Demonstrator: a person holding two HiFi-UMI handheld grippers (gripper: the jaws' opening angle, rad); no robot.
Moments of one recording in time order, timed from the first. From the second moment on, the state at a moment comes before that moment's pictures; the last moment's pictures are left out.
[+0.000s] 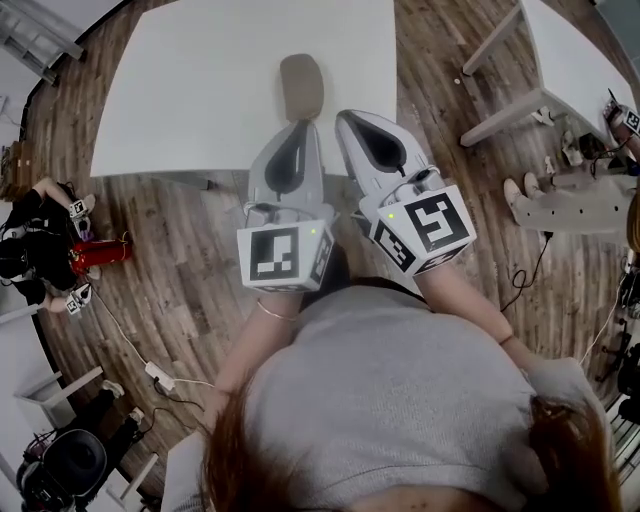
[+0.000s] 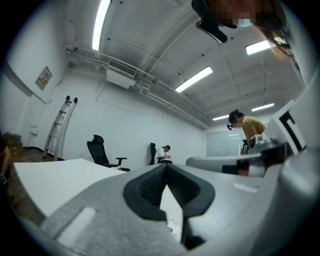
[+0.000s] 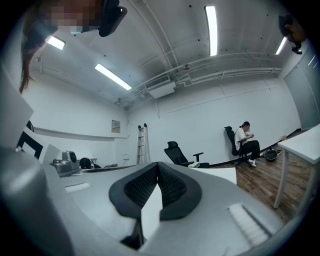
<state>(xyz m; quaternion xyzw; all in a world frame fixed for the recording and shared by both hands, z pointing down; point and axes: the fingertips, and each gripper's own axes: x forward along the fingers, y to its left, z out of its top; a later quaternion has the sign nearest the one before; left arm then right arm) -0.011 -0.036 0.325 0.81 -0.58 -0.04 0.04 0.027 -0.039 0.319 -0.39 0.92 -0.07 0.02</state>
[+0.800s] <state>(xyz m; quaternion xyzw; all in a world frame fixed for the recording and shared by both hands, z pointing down) 0.032 0.157 0.292 0.78 -0.62 -0.05 -0.01 0.058 0.162 0.283 -0.32 0.95 -0.01 0.02</state>
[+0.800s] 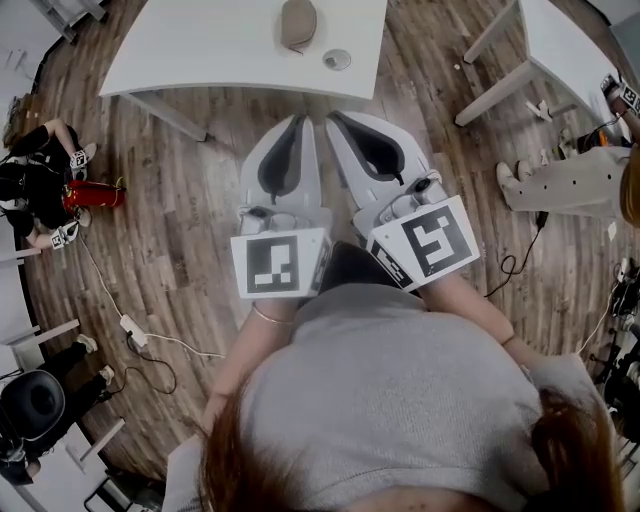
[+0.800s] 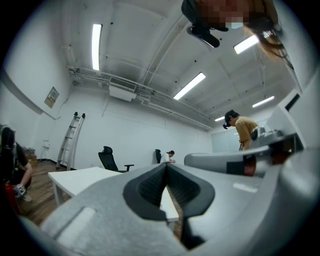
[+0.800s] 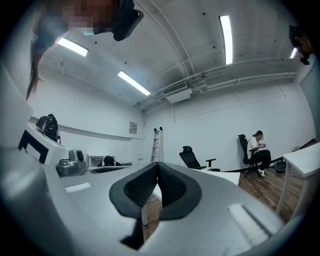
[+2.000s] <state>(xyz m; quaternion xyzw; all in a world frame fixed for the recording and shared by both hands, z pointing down) 0.034 0.382 0.299 0.82 -0.57 -0.04 0.03 0.068 0.388 0.293 -0.37 0.93 -0.04 0.02</state>
